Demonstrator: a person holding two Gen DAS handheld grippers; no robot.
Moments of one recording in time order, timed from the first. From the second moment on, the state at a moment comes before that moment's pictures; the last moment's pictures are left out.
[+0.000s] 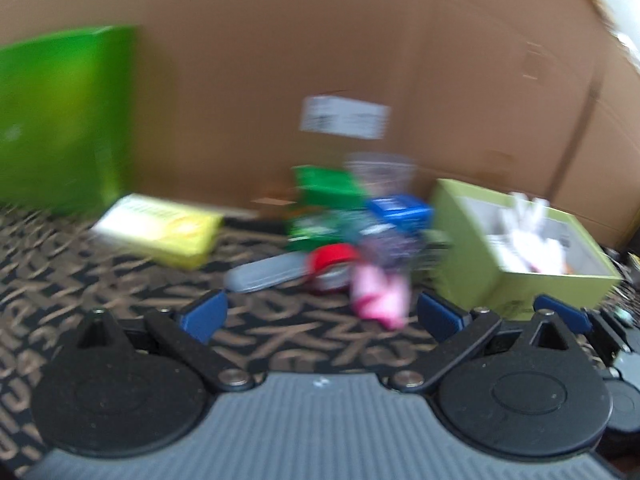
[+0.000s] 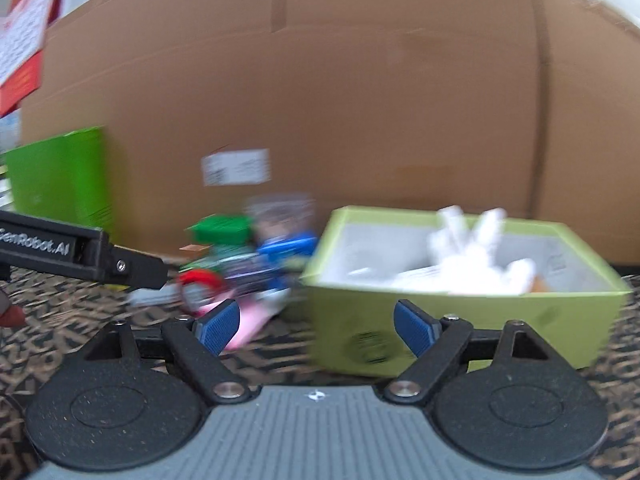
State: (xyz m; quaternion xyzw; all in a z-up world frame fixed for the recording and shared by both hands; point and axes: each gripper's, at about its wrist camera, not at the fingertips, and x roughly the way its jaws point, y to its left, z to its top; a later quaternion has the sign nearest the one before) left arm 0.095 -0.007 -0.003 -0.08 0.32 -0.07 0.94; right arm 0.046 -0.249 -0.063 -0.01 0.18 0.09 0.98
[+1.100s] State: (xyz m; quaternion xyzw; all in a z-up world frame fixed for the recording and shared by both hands) left arm 0.235 0.137 -0.055 -0.07 0.39 -0.03 0.92; right arm 0.171 -0.049 -0.083 -0.12 0.25 0.27 0.92
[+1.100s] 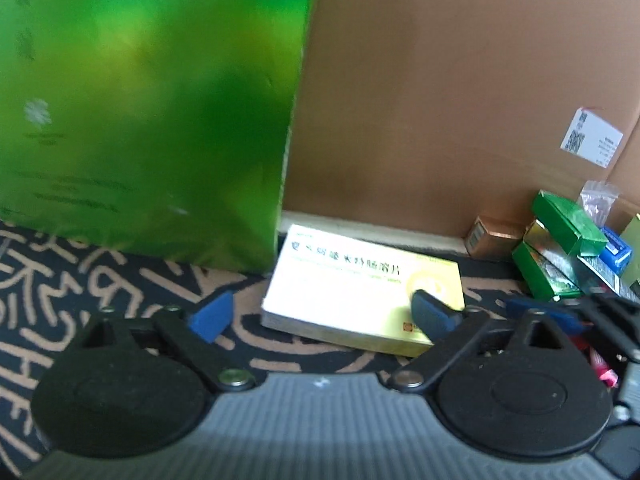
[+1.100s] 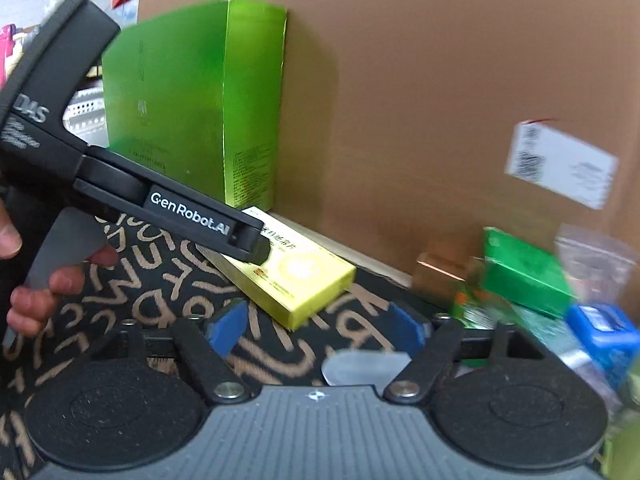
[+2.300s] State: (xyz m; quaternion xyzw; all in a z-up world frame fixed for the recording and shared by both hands) left arm 0.144 0.066 -0.046 0.09 0.37 -0.17 0.91; right arm 0.118 -0.144 -0.084 -0.03 0.26 0.19 0.95
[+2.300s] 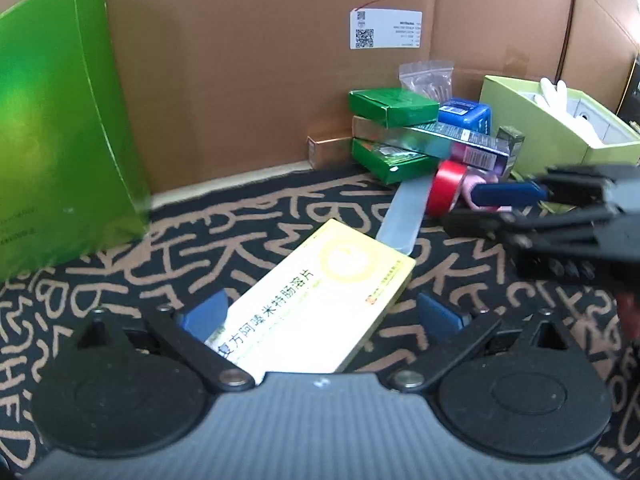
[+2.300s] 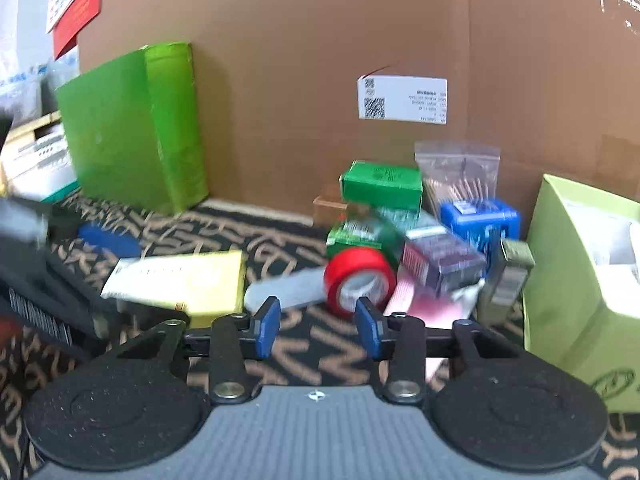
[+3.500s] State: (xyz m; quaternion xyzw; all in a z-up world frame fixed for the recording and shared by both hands) left arm 0.113 0.046 -0.057 0.09 0.38 -0.12 0.91; right arm 0.078 -0.166 -0.091 -0.06 0.29 0.20 0.94
